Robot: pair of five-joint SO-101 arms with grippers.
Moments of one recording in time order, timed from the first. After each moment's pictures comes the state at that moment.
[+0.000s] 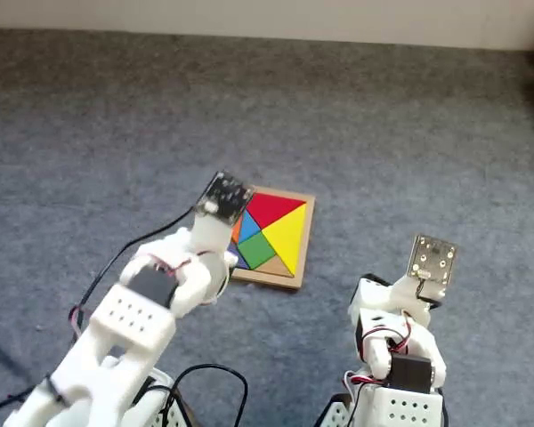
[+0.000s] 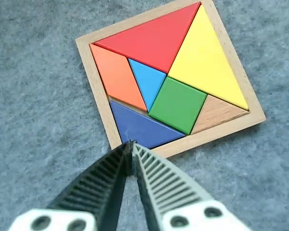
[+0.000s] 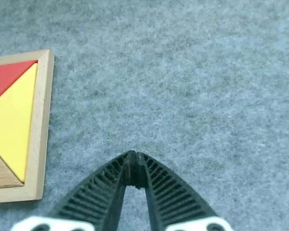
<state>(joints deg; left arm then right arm) 19.0 -49.2 65.8 46.7 0.2 2.4 -103.8 96.0 61.1 -7.3</state>
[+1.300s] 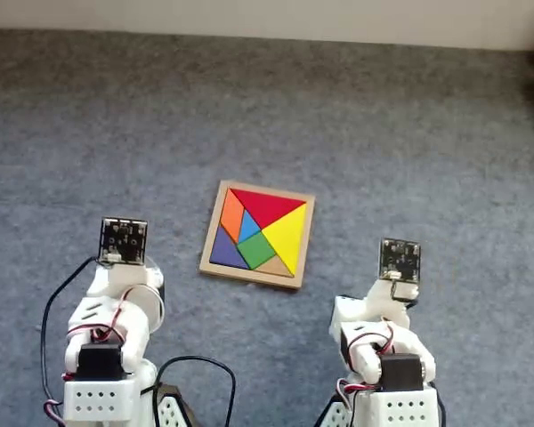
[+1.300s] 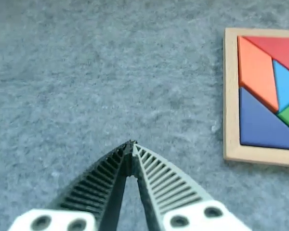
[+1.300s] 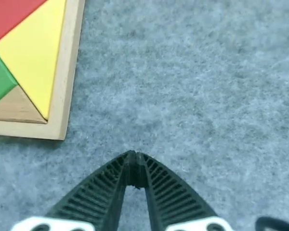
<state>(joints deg) -7.3 -102.6 96.0 57.6 0.3 -8.0 -103.9 96.0 70.1 -7.3</state>
